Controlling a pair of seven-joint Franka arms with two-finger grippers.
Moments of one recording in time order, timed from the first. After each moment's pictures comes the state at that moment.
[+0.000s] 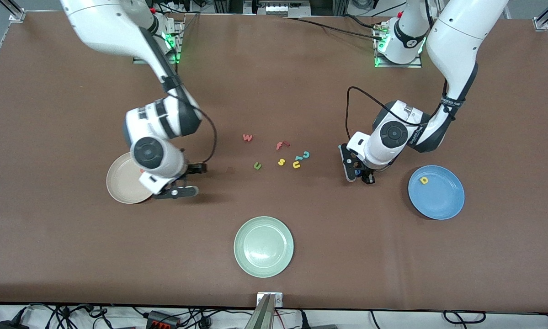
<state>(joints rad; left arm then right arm) -0.05 0.54 -0.30 -2.03 0.26 2.51 0.85 0.47 0.60 -0.04 -1.65 0.01 2.11 0.38</state>
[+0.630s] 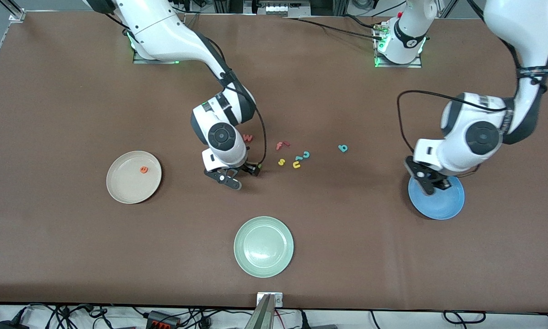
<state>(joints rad) 0.21 0.37 -0.27 -1.95 0.26 2.21 0.77 0.67 0.77 -0.04 -1.54 0.10 2.29 1.07</state>
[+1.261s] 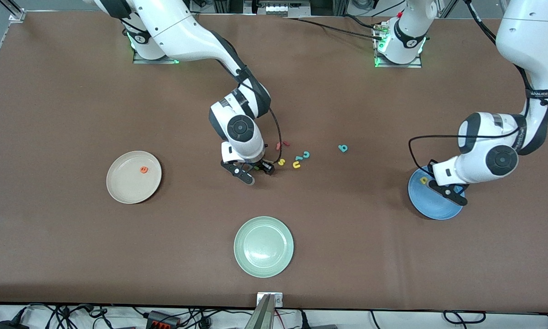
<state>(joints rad) 0.28 0.53 -0.21 -1.90 0.26 2.25 0.43 0.73 0.82 -0.04 -1.51 0.15 2.34 1.24</state>
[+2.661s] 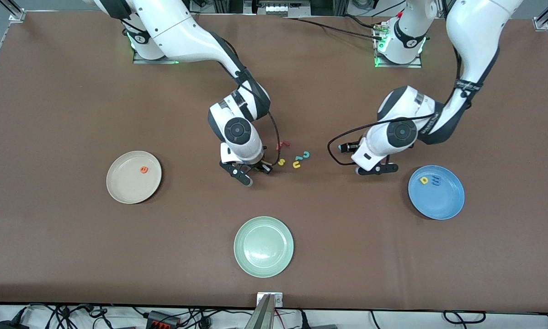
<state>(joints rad) 0.22 0.49 -0.65 -2.03 0.18 2.21 -0.69 0.73 0.83 -0.05 -1.50 0.17 2.34 1.24</state>
